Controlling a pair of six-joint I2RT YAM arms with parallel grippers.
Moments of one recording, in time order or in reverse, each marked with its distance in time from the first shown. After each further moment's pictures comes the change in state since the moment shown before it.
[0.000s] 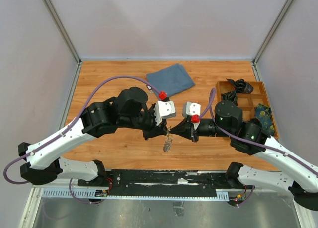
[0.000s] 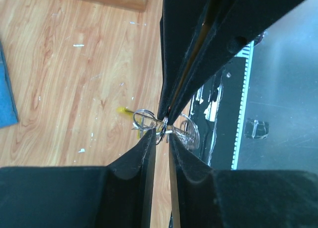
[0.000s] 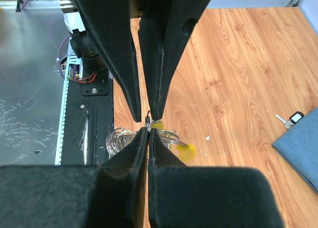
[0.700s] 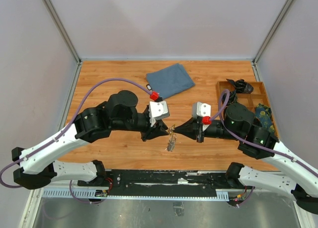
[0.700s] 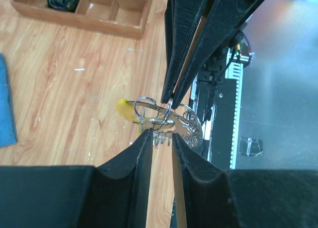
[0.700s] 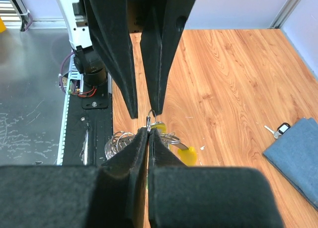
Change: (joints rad) left arm 0.000 -0.094 -0.110 0.149 0.029 -0.035; right arm 0.000 -0.078 0.000 0.023 0.013 0.026
